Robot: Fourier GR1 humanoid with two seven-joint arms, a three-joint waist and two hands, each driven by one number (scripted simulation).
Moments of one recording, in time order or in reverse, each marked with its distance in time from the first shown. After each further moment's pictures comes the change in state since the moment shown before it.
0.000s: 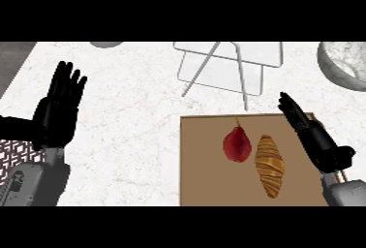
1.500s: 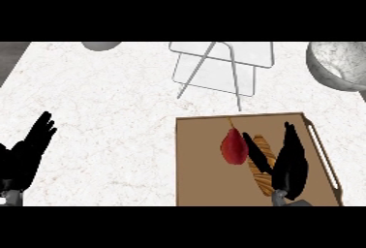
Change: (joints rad) left arm 0.273 0.225 -0.010 0.116 -0.130 -0.110 0.057; right arm 0.112 0.325 0.061 0.043 1.163 -0.690 0.900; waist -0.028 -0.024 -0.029
